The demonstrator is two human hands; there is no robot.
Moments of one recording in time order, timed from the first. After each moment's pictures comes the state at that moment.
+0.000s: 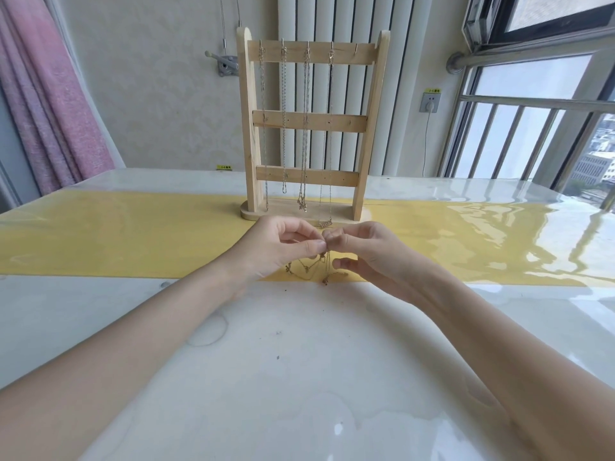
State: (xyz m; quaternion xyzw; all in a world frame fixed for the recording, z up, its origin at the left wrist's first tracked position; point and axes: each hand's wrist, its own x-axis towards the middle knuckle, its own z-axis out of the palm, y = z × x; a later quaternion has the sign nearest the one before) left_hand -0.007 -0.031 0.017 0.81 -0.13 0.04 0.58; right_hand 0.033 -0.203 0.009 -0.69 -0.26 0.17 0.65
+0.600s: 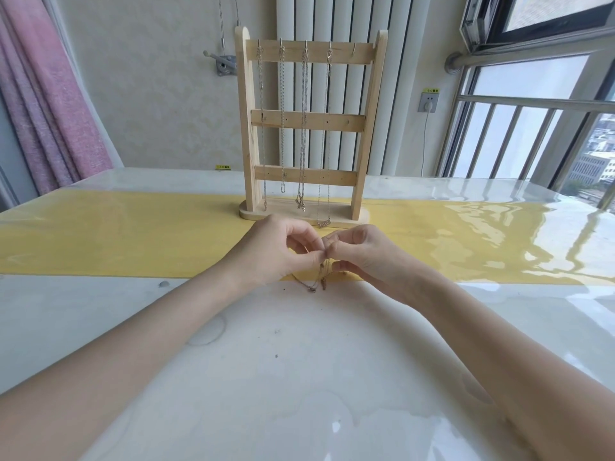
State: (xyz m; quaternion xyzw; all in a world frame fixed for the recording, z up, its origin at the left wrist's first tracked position) left_hand -0.006 -0.034 0.015 0.86 -0.18 0.12 0.45; right_hand 0.034 -0.198 0.003 -0.75 -0.26 0.15 0.60
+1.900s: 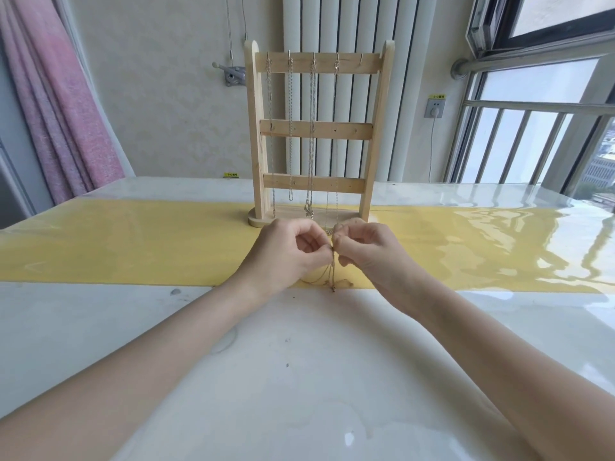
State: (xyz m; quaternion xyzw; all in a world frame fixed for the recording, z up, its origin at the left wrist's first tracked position) left_hand -0.003 -0.039 0.012 0.84 -0.15 0.19 0.49; right_hand 0.030 -0.191 0.004 -0.73 -0.23 0.04 0.65
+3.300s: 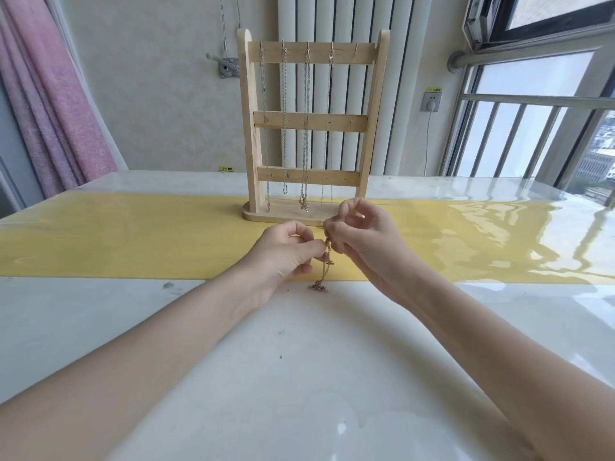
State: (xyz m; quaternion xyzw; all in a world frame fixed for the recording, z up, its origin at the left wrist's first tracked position) left_hand -0.005 -0.050 0.011 0.72 -0.01 0.03 0.70; right_hand 0.026 -0.185 0.012 -0.62 -0.22 0.04 0.75
